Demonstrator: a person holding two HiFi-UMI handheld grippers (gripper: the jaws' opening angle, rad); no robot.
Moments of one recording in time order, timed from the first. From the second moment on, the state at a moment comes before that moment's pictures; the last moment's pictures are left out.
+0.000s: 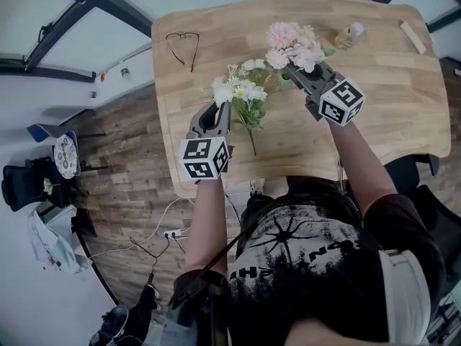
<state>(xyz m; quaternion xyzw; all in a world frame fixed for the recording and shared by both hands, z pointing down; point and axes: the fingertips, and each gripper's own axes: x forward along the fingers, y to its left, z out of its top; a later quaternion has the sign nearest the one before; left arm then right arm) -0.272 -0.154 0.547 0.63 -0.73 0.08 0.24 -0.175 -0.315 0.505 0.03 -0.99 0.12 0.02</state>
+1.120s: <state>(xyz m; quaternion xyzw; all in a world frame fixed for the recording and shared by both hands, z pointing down) -0.274 -0.155 0.566 0.63 -0.73 0.08 0.26 -0.181 -0.324 0.535 0.04 -0.99 0.14 0.03</state>
